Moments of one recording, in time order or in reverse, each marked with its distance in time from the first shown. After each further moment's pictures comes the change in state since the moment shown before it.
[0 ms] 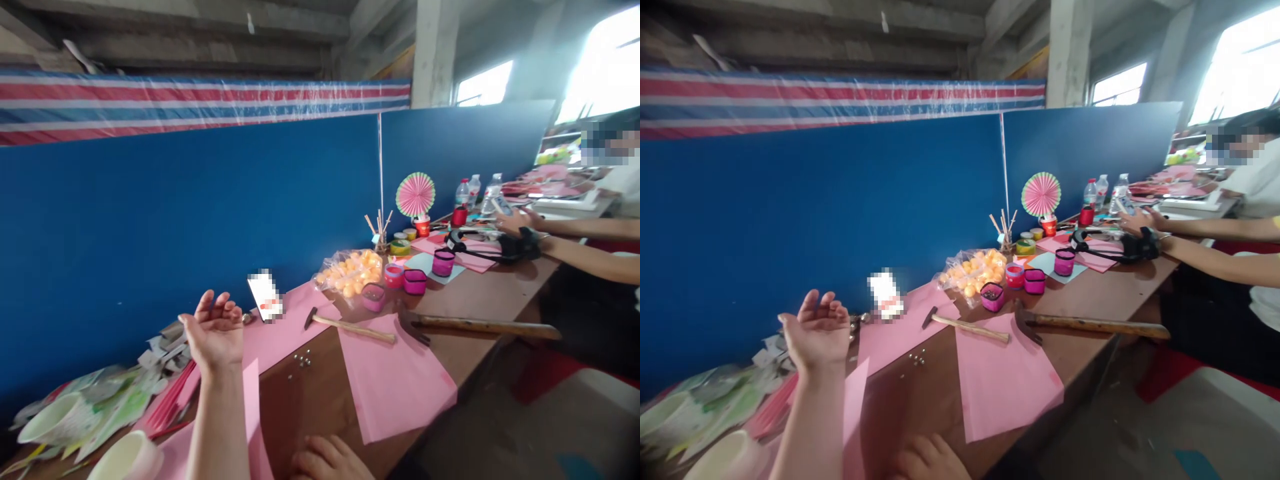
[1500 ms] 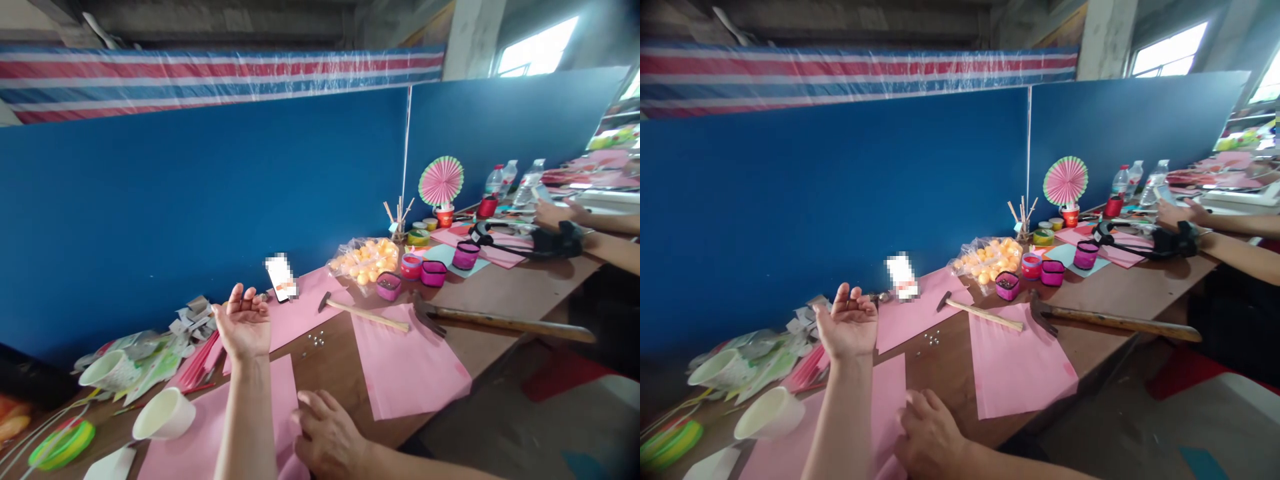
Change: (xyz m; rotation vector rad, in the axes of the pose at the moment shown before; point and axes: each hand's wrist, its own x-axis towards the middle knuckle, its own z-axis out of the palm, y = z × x) left_hand -0.027 0.000 -0.009 -0.098 0.035 -0.125; right_hand 0.036 -0.005 -0.017 0.083 -0.116 -0.080
